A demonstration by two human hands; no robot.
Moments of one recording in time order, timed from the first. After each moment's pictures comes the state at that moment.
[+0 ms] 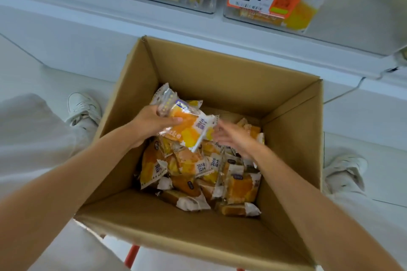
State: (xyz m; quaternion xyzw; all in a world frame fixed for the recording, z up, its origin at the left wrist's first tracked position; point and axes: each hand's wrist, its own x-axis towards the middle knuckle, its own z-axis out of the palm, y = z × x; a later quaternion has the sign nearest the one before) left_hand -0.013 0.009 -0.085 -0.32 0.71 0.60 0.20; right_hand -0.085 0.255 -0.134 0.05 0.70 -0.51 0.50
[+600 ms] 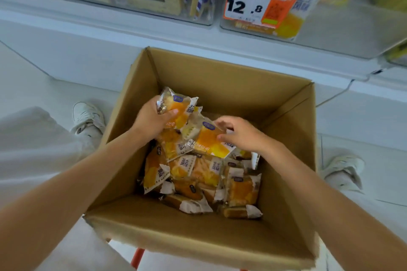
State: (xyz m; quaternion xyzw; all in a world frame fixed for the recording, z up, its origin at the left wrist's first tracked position) left_hand -0.015 0.015 -0.062 -0.26 0.78 0.57 0.06; right_hand -0.092 0.258 -0.072 -0.22 0.84 -0.34 0.38
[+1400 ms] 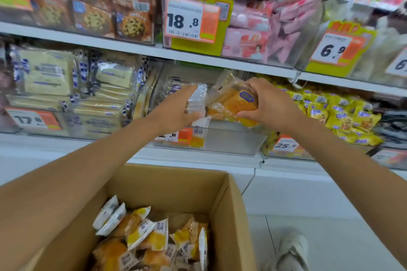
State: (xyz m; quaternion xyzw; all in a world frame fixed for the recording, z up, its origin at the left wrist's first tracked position) left_hand -0.187 0.127 0.182 0.14 0.93 0.33 -0.06; right_hand -0.196 0.379 0.252 -0.25 0.96 -0.09 -0.13
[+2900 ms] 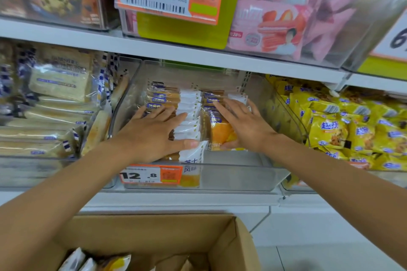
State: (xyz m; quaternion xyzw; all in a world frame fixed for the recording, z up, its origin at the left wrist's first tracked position) left_hand -0.273 0.107 0.134 0.12 0.99 0.05 0.08; right_hand -0.366 0.369 0.118 -0.31 0.94 0.14 -0.10
